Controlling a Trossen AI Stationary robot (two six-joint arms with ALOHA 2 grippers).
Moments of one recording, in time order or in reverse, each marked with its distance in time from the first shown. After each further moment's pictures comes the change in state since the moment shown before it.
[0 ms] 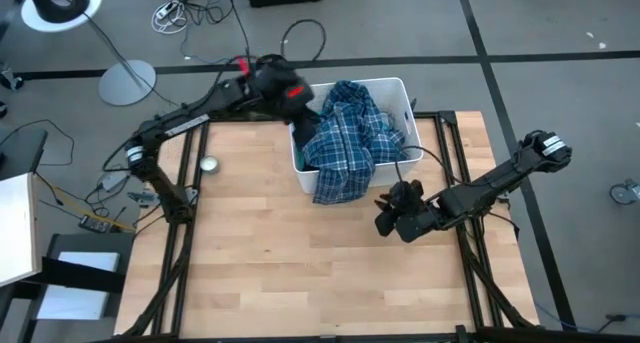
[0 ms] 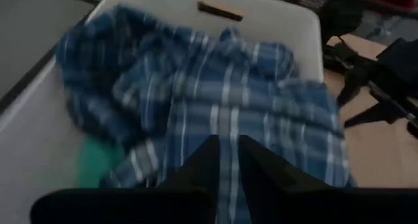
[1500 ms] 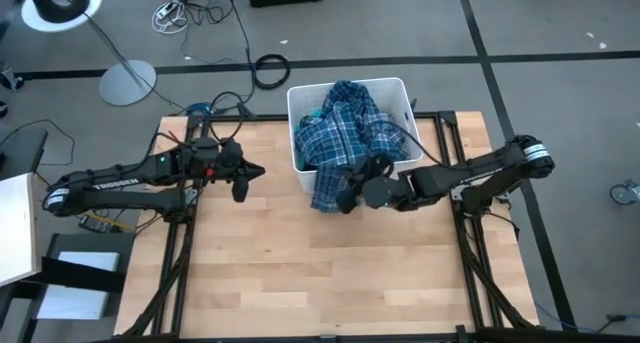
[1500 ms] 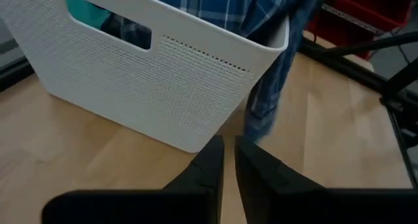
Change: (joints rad) left arm -0.180 -0.918 -1.161 0.444 -0.114 -0.302; right arm -0.221 0.227 0.478 0.157 0.040 -0.549
